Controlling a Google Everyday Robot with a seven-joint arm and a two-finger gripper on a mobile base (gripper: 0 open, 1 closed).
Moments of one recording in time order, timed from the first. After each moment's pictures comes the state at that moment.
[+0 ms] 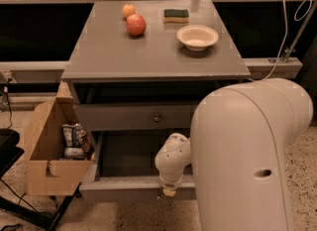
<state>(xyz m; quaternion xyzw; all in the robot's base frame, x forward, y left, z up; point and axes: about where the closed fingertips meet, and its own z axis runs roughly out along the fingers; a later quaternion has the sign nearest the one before) 0.488 -0.039 0.395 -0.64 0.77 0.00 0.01</state>
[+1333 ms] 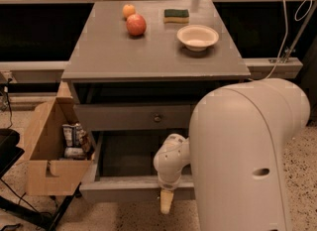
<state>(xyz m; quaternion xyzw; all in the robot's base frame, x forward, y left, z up) 0.486 -0.040 0.393 -0.64 0.77 0.01 0.01</state>
